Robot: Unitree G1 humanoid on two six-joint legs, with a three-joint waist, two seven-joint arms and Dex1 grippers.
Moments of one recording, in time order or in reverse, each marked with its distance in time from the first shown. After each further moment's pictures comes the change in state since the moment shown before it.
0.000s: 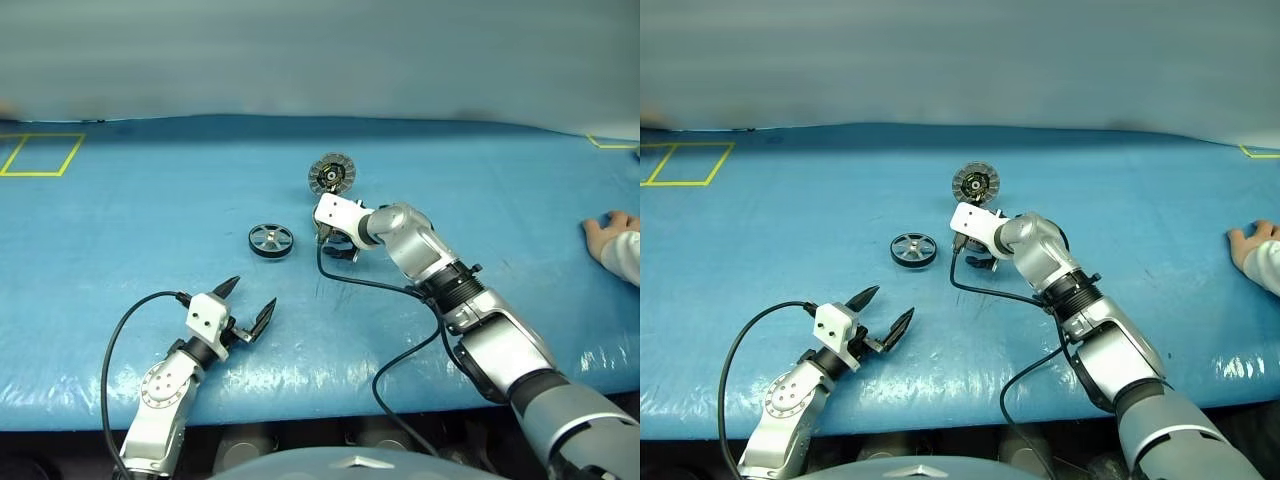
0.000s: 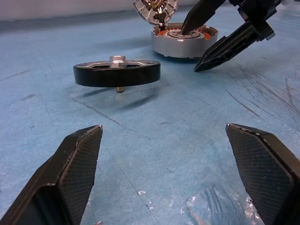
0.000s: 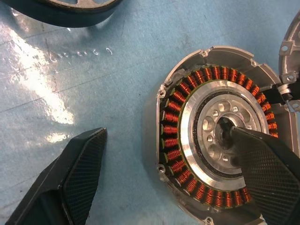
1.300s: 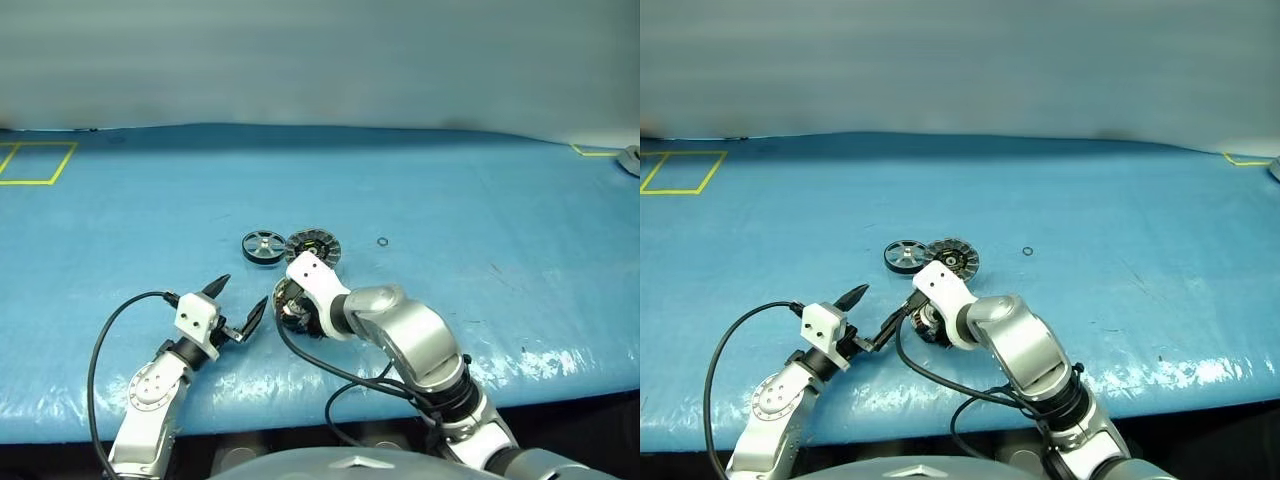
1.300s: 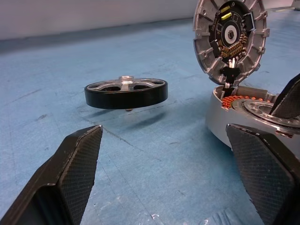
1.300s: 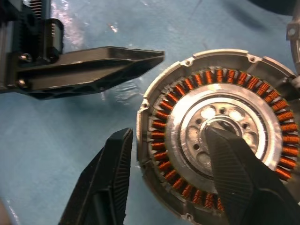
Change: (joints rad) left arm 0.018 0.019 0.039 -0.037 -0.017 0.017 -0.011; right arm 0.452 0.278 0.001 -0.954 0.255 0.970 -0.230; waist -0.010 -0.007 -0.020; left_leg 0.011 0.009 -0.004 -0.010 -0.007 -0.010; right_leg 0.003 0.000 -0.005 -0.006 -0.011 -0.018
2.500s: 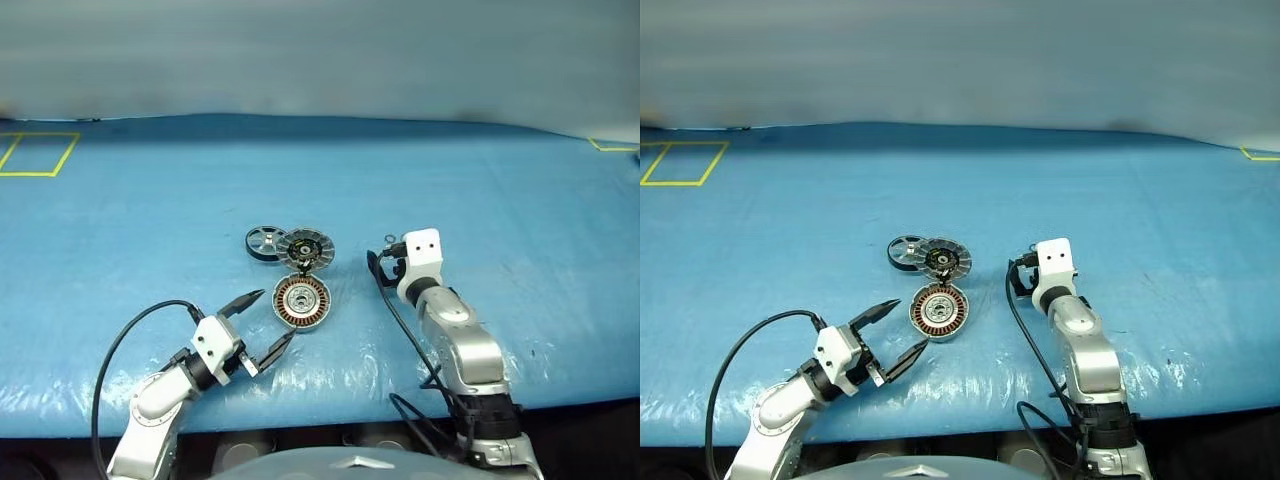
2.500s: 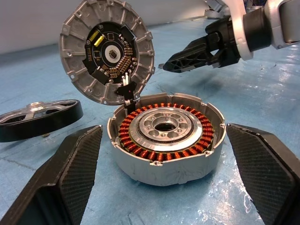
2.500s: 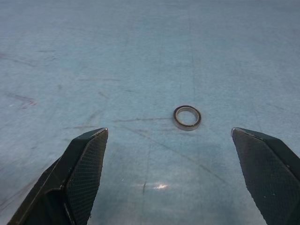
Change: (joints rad) left arm 0.066 0.056 -0.108 -0.053 0.023 -0.165 -0.182; right arm 0.225 -0.072 -0.501 0.466 0.051 -1.089 -0.481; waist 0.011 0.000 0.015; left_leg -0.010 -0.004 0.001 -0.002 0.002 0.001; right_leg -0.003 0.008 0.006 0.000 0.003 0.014
